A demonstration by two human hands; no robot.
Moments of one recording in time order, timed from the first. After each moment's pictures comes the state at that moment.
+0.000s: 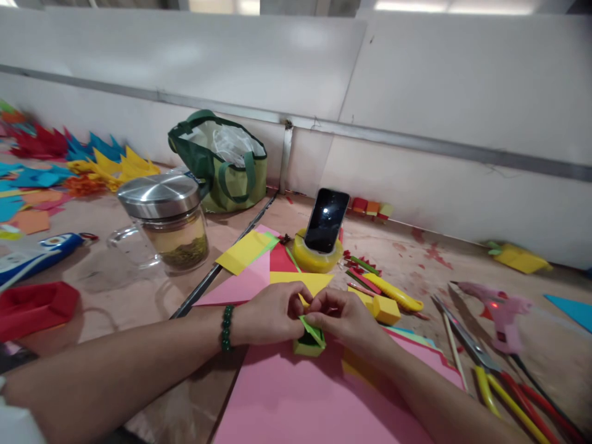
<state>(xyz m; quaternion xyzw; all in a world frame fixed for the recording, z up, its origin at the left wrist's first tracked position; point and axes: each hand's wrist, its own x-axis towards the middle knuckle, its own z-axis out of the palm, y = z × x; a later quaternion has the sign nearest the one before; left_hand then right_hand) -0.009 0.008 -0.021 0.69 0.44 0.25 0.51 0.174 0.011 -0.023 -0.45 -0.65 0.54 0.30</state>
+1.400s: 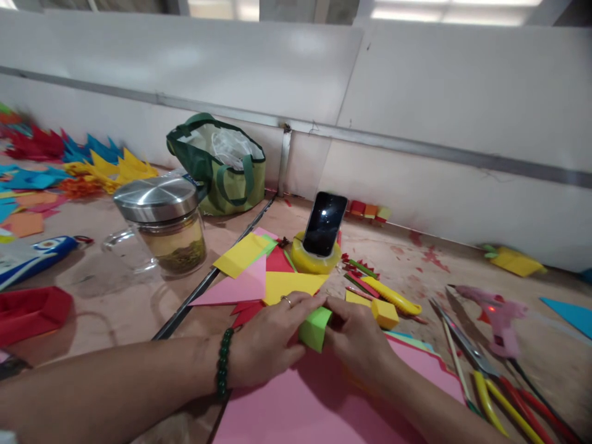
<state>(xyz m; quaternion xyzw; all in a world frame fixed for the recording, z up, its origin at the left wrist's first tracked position) -0.006 -0.018 -0.024 0.83 0.35 0.31 0.31 0.177 -0.007 -0.008 -0.50 -0.77 0.30 0.27</state>
